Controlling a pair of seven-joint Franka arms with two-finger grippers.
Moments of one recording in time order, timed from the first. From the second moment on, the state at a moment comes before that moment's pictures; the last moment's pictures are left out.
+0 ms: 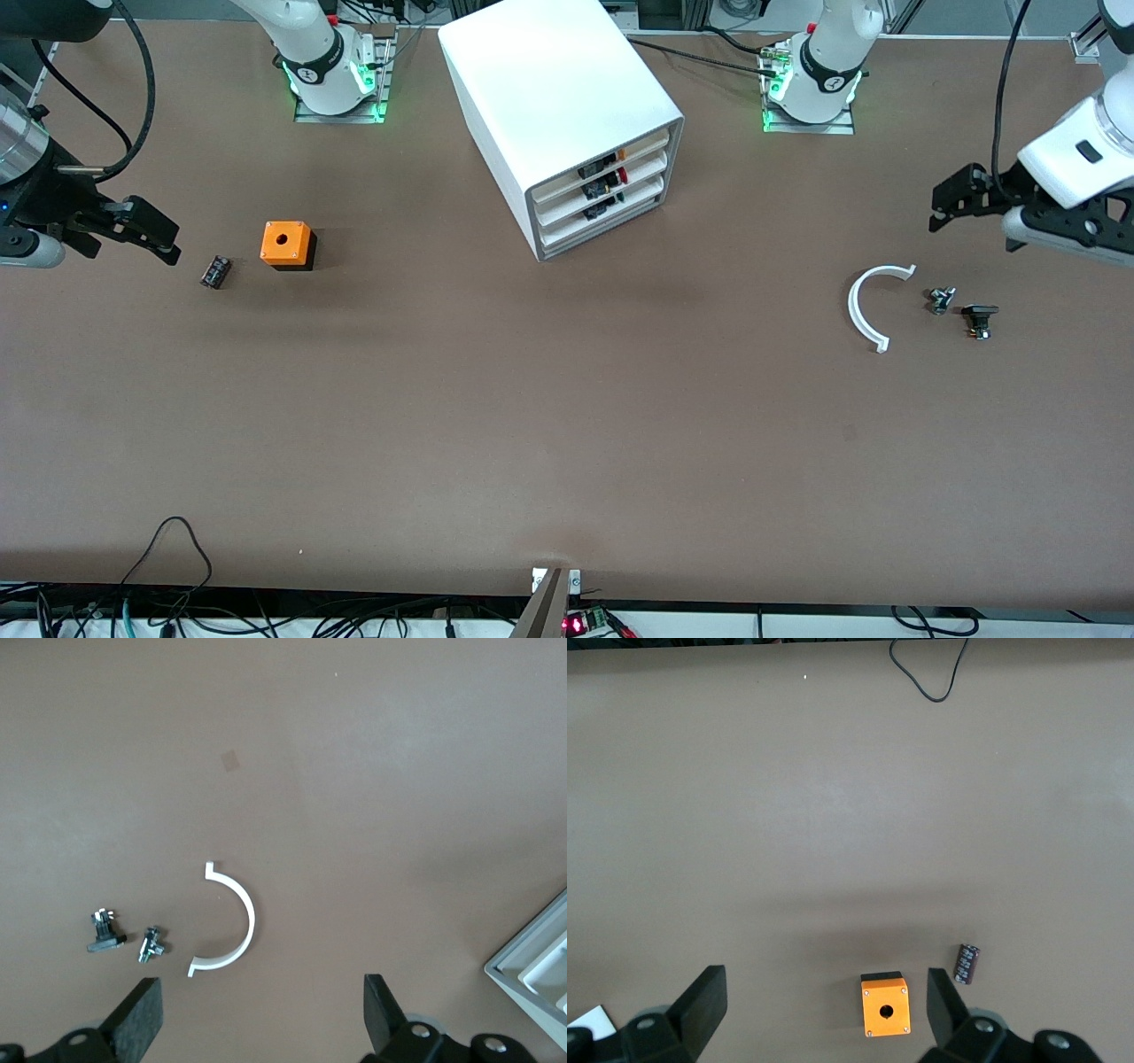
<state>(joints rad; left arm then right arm) 0.00 -0.05 -0.04 -1.72 -0.04 1.67 0.22 0.13 0.06 -0.04 -1.55 -0.05 1.72 0.16</state>
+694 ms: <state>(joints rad) 0.00 -0.06 -0.02 -1.74 -0.04 1.68 0.22 0.13 0.06 -0.04 -1.55 -0.05 1.72 0.16</state>
